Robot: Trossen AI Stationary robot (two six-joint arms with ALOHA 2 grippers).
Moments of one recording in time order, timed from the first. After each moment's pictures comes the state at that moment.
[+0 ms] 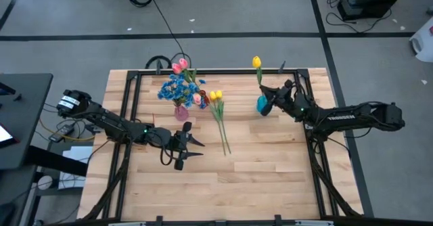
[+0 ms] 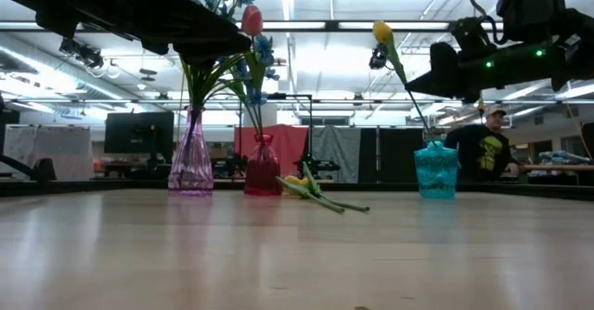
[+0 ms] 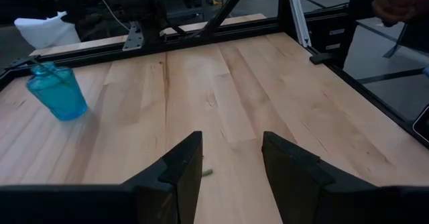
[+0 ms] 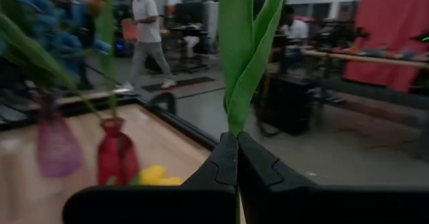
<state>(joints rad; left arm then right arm) -0.30 1.31 0.51 0.53 -0.16 0.05 -0.34 0.98 0.14 0.86 0.39 -0.02</state>
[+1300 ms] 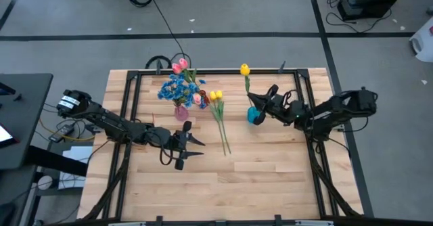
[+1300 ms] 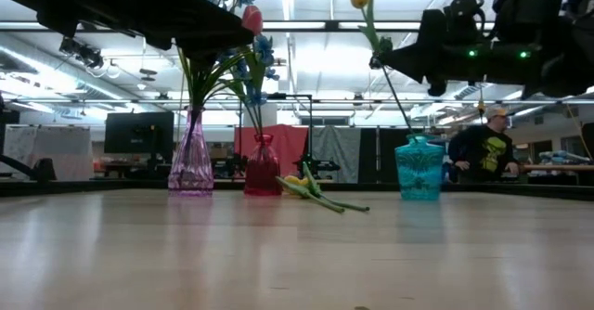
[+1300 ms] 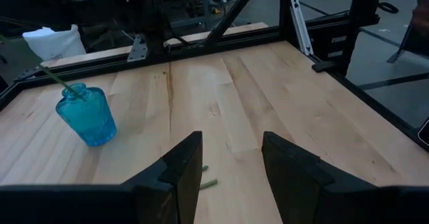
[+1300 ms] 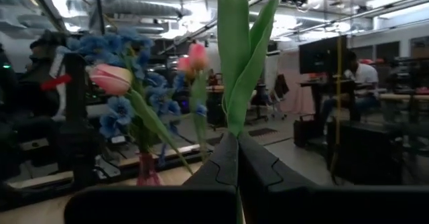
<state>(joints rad) -0.30 1.31 0.51 0.56 -0.17 0.07 -0.18 1.42 0.19 1.51 0.31 -0.01</state>
